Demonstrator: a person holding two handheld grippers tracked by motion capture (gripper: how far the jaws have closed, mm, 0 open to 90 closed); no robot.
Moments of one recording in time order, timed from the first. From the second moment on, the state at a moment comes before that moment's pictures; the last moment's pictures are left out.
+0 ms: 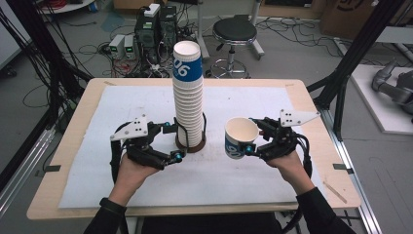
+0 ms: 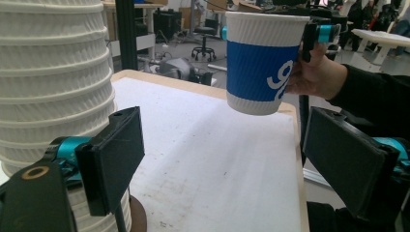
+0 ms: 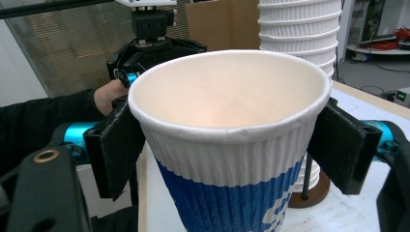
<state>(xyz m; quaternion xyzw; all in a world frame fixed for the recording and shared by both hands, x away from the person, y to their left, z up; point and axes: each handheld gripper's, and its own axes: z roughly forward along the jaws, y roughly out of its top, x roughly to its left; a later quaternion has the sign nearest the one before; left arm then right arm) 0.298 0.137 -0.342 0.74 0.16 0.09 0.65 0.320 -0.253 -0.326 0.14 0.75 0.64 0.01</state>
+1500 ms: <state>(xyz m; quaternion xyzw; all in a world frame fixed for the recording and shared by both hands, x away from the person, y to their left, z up) 0.300 0.146 -0.348 0.73 0.19 0.09 0.65 0.322 -0.259 -0.323 0.14 0.75 0.64 0.03</state>
